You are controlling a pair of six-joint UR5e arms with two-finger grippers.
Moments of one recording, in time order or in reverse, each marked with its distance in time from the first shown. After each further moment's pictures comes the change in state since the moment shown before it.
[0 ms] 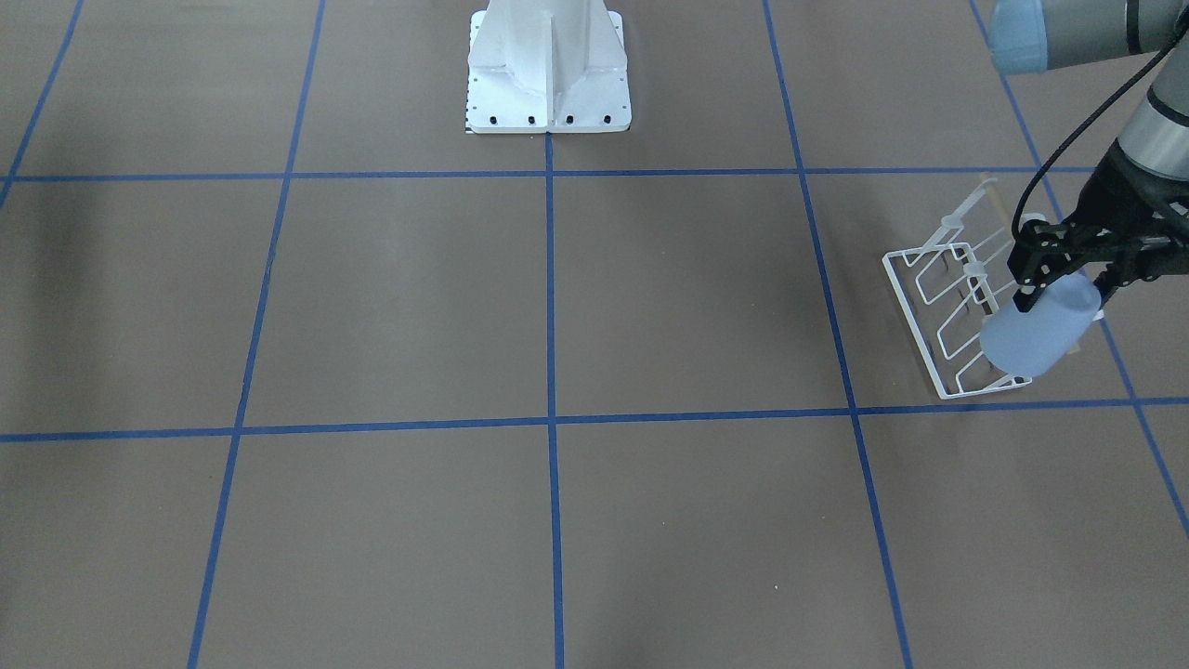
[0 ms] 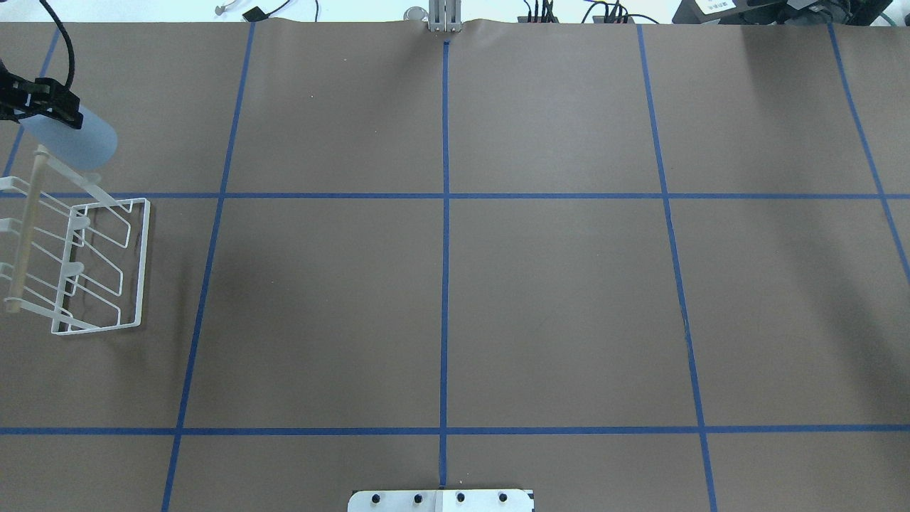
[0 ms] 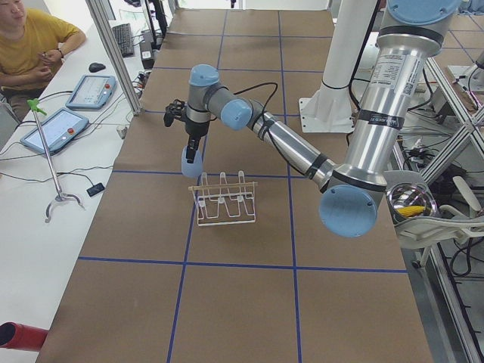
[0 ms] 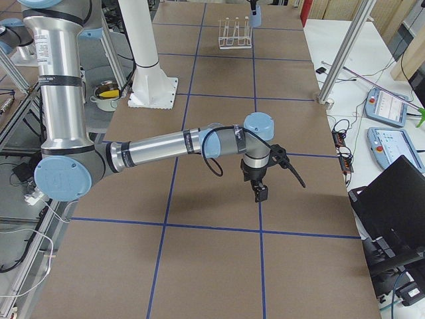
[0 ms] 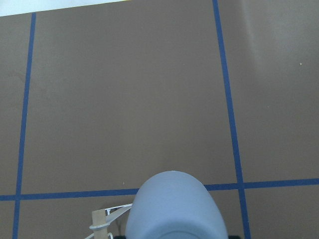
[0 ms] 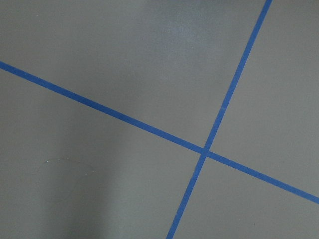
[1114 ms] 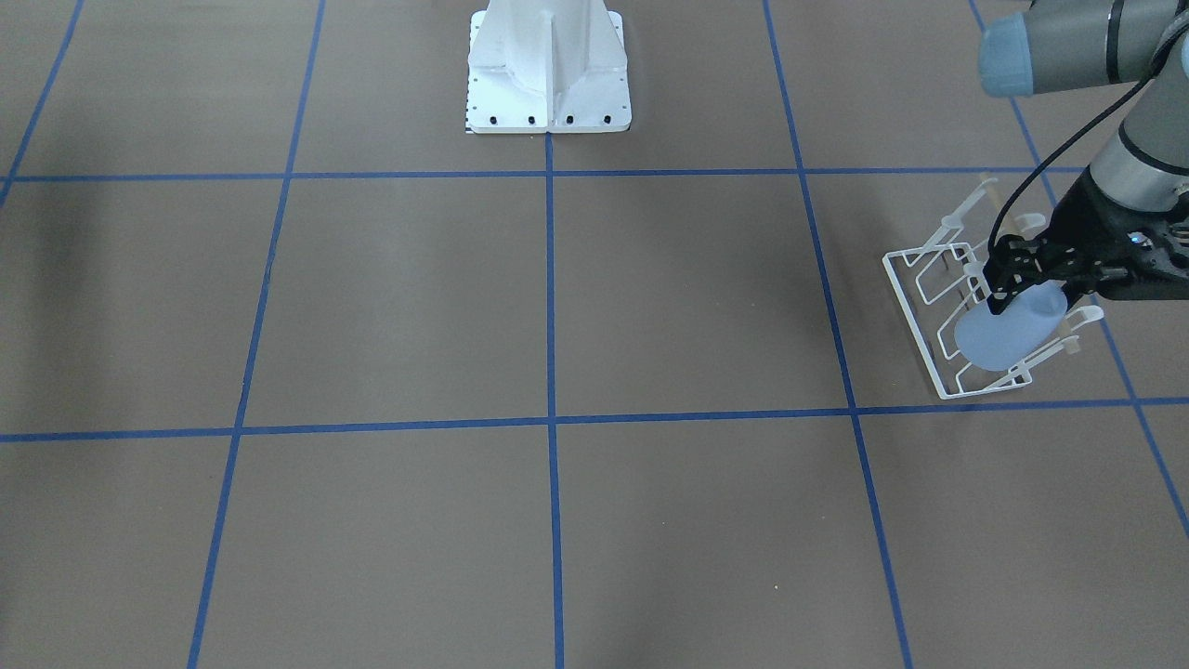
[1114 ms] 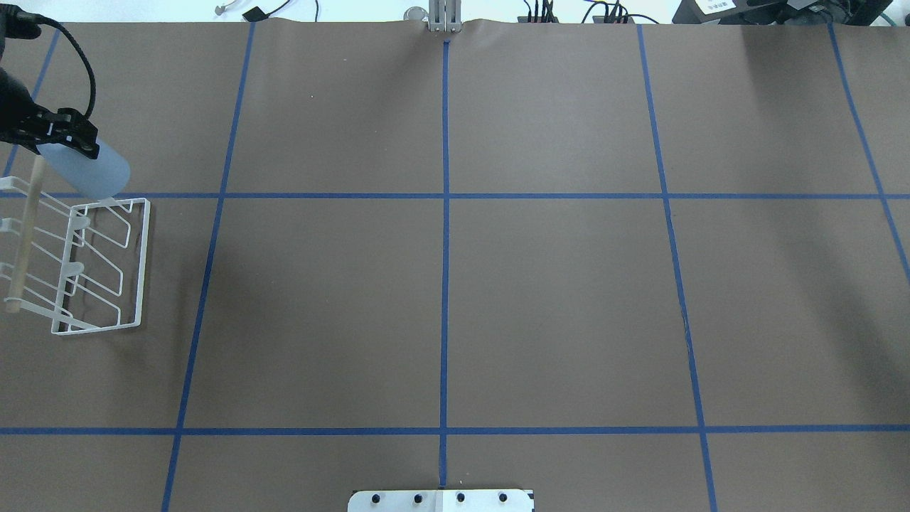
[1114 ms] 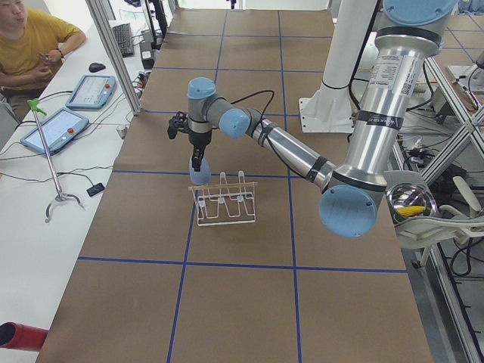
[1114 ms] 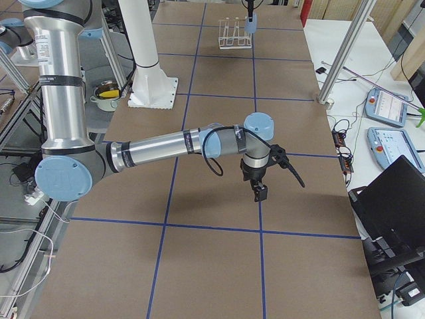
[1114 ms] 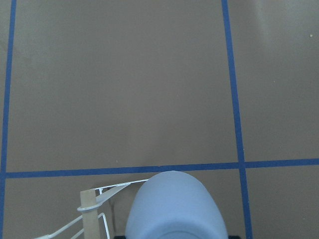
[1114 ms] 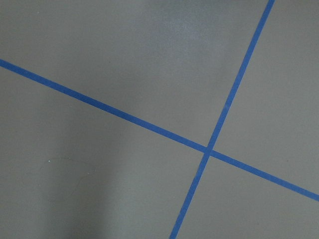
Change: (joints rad) left arm 0.044 0.013 0.060 -0.005 -0.042 0.001; right arm -0.010 0.000 -0.001 0.001 0.000 0.009
